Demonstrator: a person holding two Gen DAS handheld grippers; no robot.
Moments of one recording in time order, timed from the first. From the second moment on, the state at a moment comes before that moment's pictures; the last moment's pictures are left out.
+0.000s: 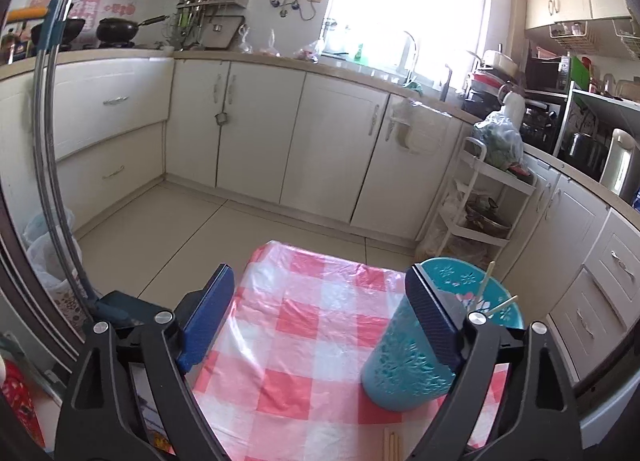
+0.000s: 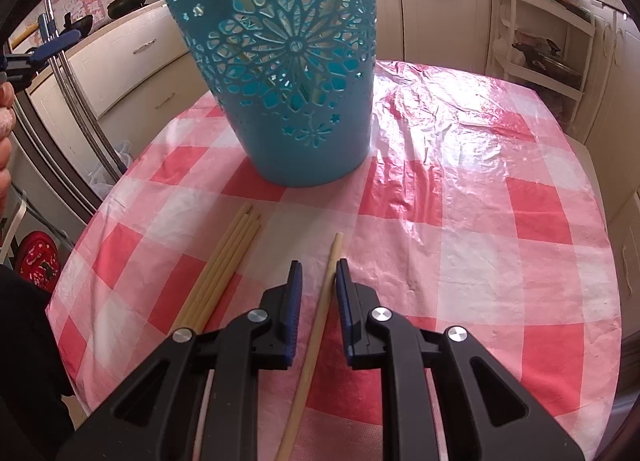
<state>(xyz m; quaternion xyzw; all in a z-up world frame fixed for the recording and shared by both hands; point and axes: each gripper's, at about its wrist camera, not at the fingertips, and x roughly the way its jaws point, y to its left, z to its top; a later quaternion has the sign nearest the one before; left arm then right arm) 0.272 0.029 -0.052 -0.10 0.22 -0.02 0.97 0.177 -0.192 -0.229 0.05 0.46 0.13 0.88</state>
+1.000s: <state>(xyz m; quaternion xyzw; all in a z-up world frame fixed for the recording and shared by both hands) 0.295 0.058 -0.075 -0.13 0.29 0.00 0.95 0.177 -0.182 -0.225 0.00 0.49 0.14 0.86</state>
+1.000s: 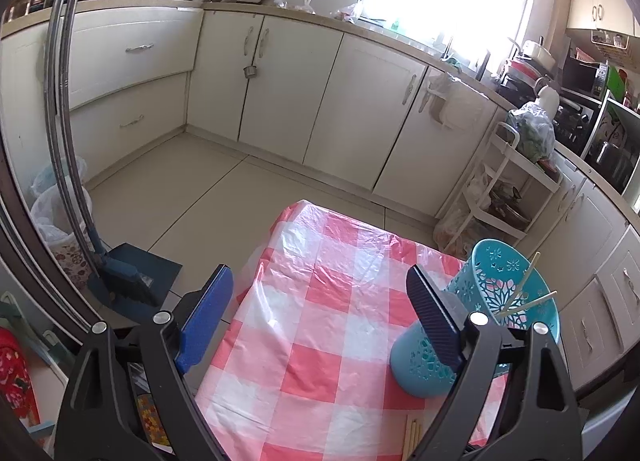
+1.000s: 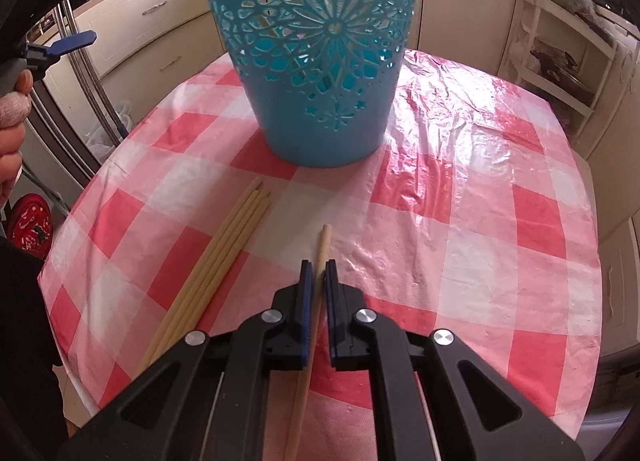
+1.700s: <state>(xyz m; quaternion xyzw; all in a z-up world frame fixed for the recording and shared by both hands) 0.299 0.045 -0.086 -0.11 0.31 0.00 0.95 0.166 -0.238 -0.140 0.24 0.40 0.22 0.86</state>
